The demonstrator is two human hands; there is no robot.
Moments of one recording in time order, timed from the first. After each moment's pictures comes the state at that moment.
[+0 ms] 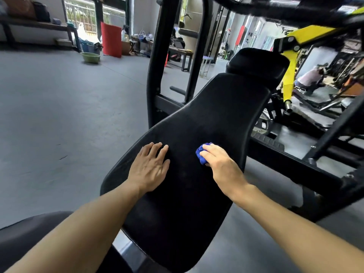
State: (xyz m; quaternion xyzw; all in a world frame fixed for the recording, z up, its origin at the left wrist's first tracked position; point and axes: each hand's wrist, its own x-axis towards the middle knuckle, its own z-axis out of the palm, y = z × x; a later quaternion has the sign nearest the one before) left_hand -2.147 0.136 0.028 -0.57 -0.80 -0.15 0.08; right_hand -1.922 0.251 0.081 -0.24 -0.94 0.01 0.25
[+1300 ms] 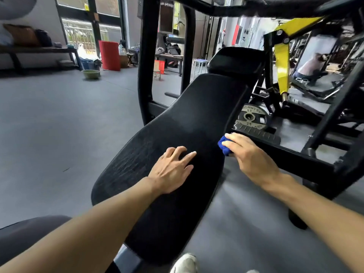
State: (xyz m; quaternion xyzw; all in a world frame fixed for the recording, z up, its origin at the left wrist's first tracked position) left_hand -2.043 0.166 0.071 -0.68 -0.71 -0.16 0.08; right_hand -1.803 0.309 0.124 -0.20 -0.92 -0.12 0.30
